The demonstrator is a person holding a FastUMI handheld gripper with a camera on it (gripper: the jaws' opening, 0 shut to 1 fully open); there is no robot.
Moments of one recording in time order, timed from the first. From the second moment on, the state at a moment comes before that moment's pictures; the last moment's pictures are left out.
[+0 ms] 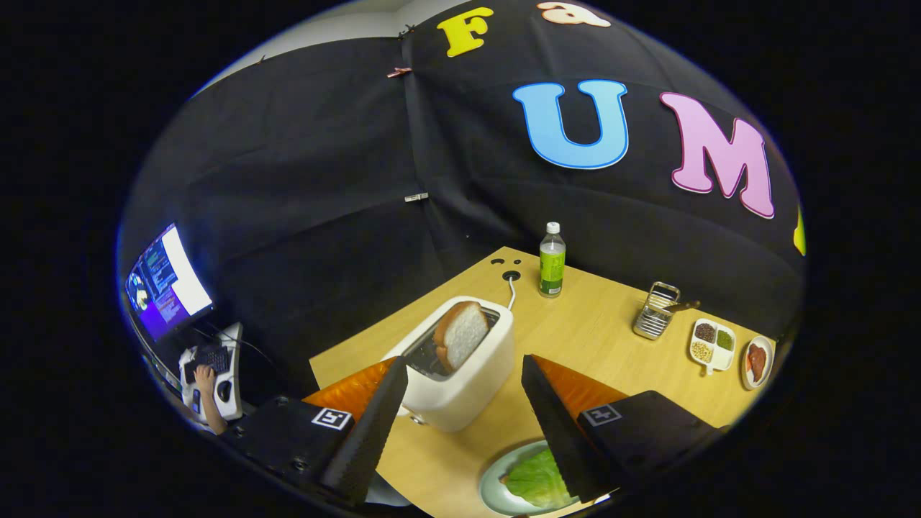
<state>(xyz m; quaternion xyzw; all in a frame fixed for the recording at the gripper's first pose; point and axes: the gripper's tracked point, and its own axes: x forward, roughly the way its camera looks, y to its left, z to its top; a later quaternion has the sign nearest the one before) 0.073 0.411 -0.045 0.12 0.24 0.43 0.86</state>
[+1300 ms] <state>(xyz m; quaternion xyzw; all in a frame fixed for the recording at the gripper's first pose) 0.143 0.507 -0.122 0.19 0.37 0.32 0.85</state>
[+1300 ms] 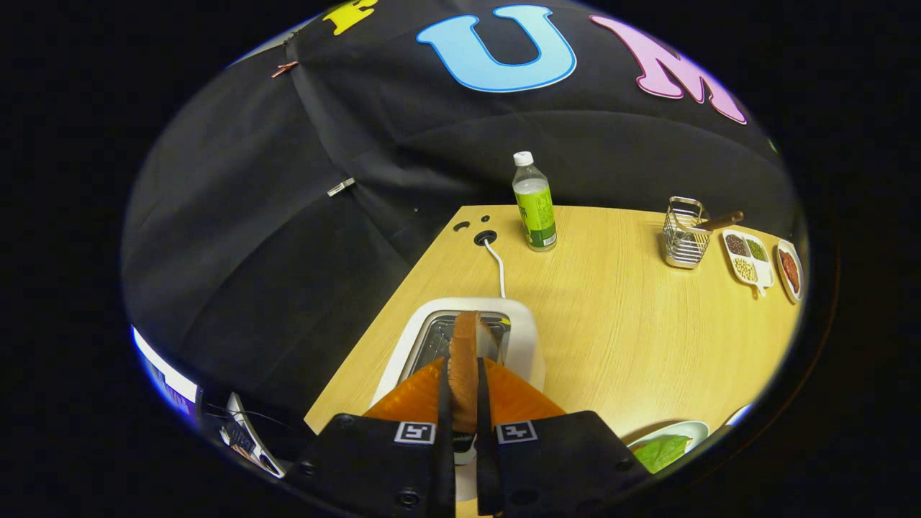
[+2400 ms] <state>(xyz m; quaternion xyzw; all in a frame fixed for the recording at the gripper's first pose) 0.075 0.298 -0.084 0.25 0.29 0.30 0.87</state>
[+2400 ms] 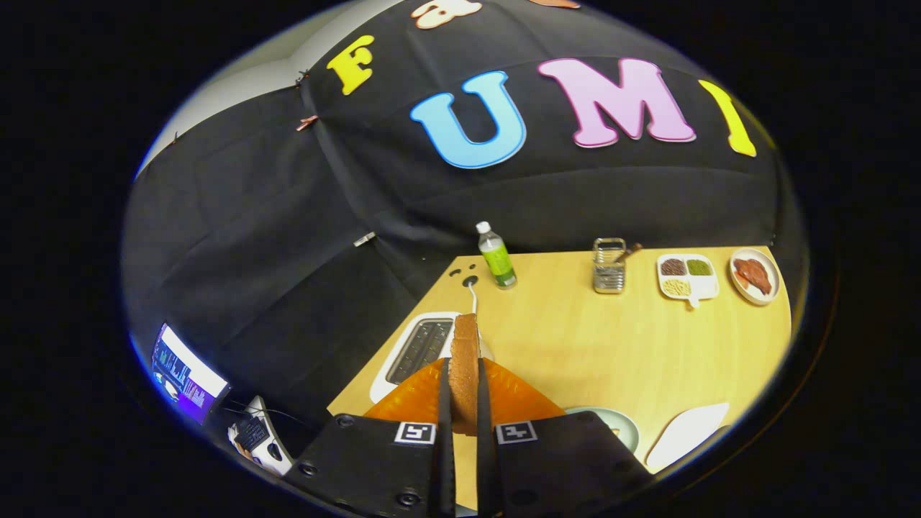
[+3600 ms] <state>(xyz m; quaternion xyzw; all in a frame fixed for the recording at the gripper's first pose) 0.019 0.254 -0.315 0.48 0.38 0.09 0.78</state>
